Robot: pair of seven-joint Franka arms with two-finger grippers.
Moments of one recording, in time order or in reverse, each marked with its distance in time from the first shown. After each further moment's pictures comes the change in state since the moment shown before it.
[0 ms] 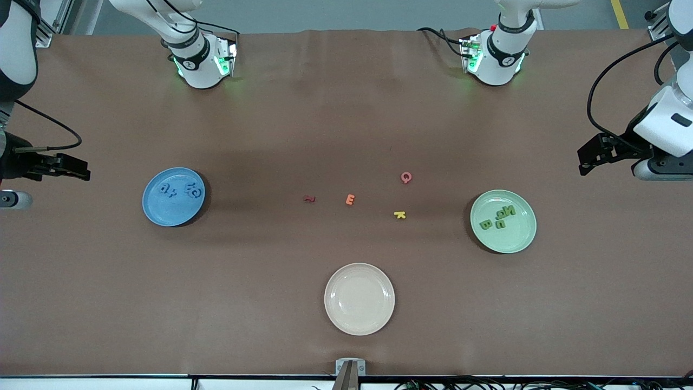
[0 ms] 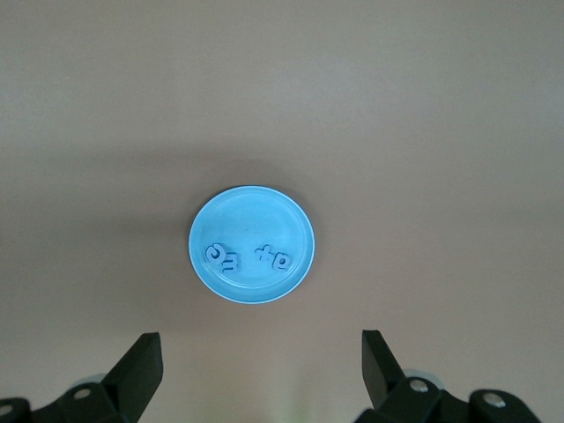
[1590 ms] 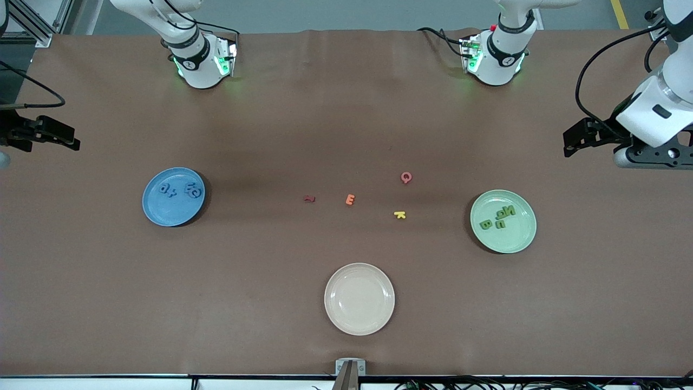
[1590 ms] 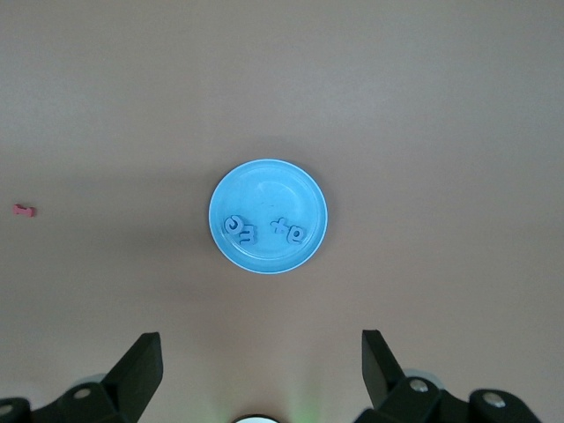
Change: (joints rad) left arm 0.005 -0.028 -0.026 -0.007 -0.041 -0.119 0.001; right arm -0.028 -0.181 0.014 -0.129 0.038 -0.019 -0.022
